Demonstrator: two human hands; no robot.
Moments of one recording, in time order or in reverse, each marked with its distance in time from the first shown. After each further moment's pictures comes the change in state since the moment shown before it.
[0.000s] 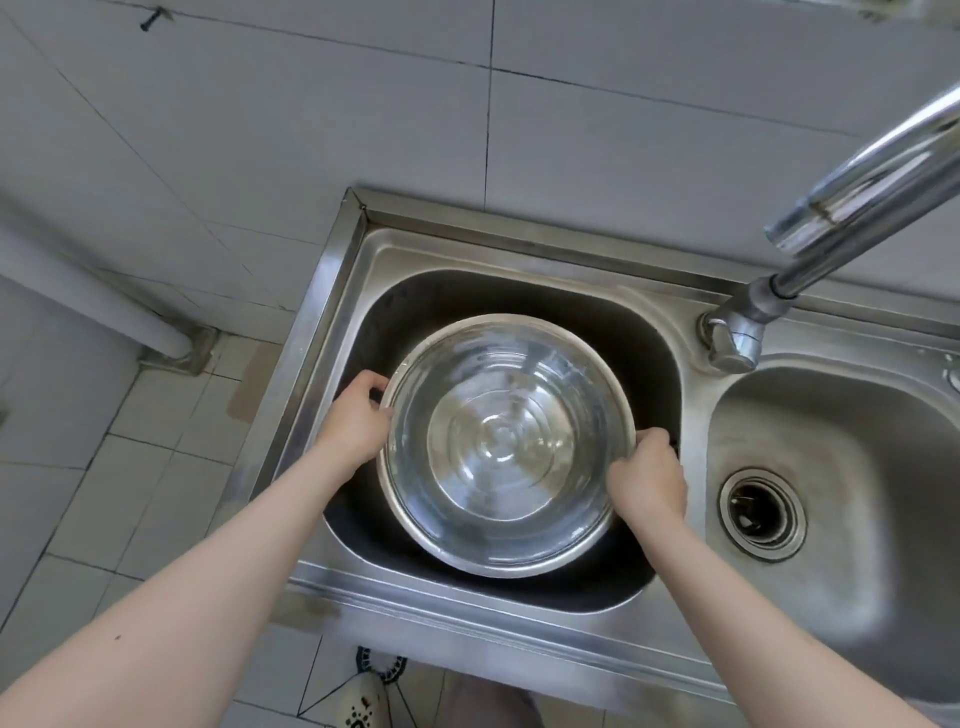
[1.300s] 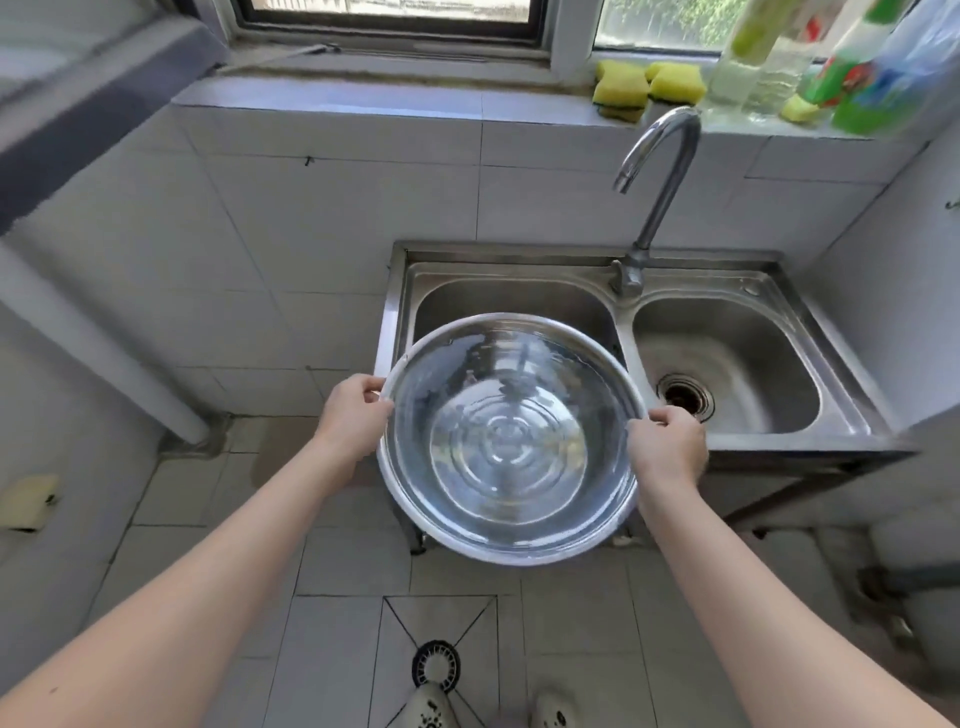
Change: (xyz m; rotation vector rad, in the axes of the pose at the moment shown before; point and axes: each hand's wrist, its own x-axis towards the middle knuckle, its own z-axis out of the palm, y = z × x) left_hand -0.220 -0.053 -0.140 -0.112 0.031 0.297; right_hand -0.286 0.049 -0.013 0.612 0.470 0.047
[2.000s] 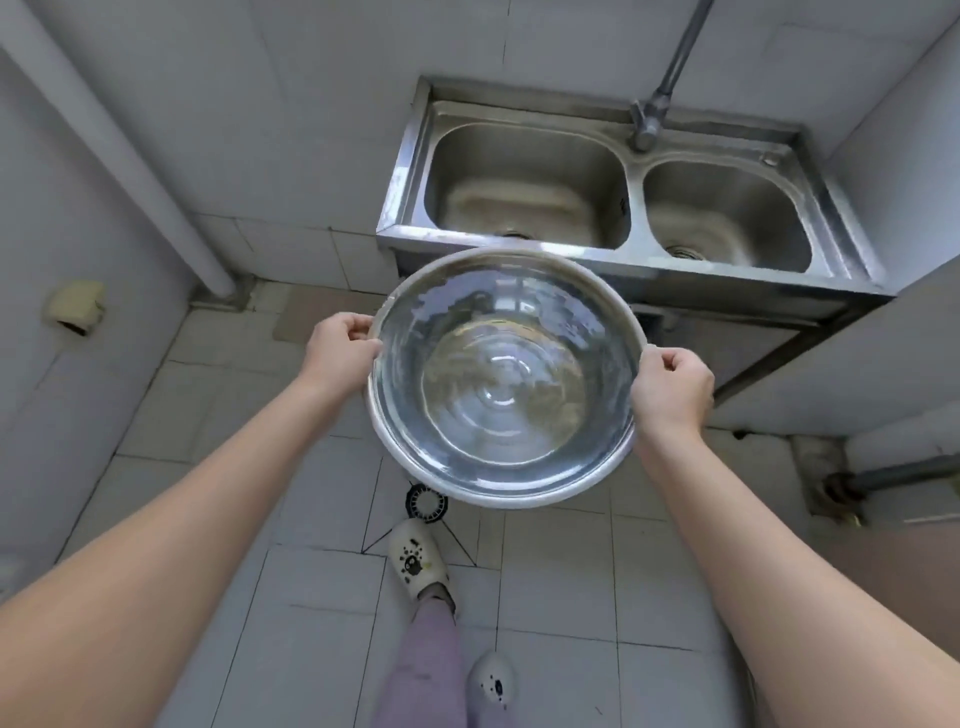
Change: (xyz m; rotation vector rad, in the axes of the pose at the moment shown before) left_hand -0.203 -0.102 0.024 -0.146 0.095 -0.090; right_hand -0.110 0.143 -0.091 0.064 -0.043 -0.103
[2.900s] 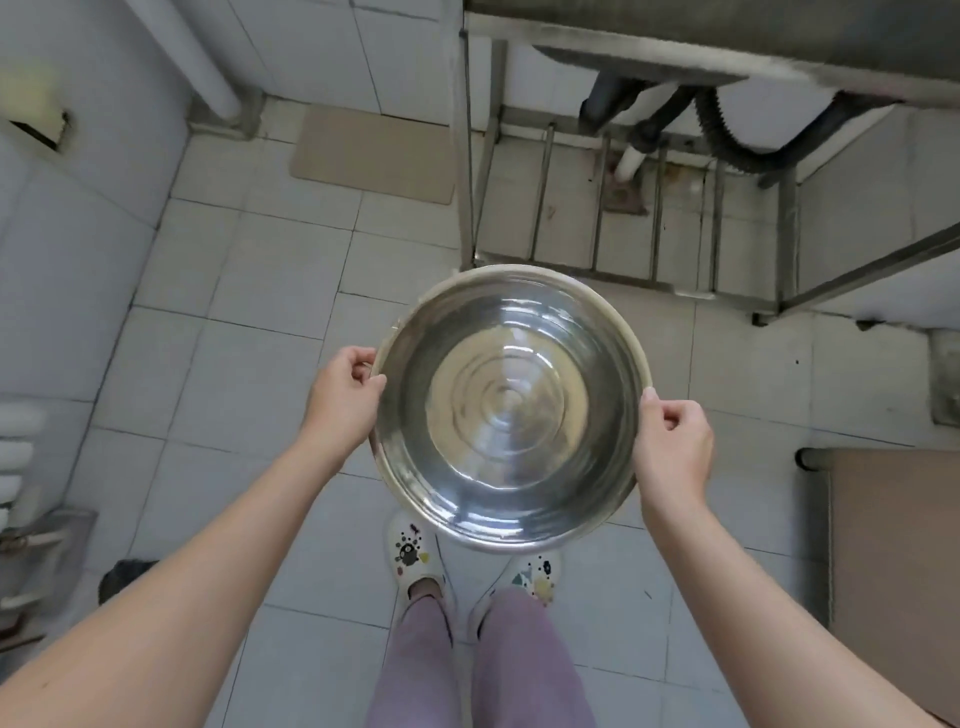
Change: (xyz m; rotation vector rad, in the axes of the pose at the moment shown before) left_hand -0.019 -0.274 0.021 0.188 -0.010 -0.233; right_hand -0.081 0.241 0.103 -0.237 -0.177 0.186
